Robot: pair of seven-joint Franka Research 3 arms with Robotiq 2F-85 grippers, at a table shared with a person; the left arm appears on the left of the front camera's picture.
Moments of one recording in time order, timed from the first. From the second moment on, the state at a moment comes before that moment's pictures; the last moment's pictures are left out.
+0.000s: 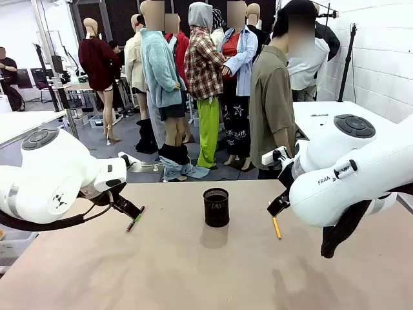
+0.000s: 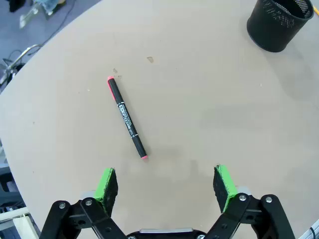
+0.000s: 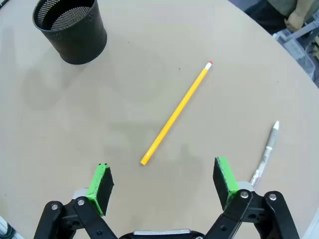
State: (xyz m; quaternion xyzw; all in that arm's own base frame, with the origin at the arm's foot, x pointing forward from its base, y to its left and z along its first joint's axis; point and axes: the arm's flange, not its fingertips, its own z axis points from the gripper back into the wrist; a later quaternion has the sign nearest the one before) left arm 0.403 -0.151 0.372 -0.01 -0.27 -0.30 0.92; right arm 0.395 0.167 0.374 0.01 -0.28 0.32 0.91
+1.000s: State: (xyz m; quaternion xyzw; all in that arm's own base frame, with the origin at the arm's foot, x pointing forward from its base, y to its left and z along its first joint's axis) left arm 0.444 -0.148 0.368 -0.04 -0.21 -0.24 0.95; right arm 0.395 0.167 0.374 0.01 -0.28 0.32 0.91
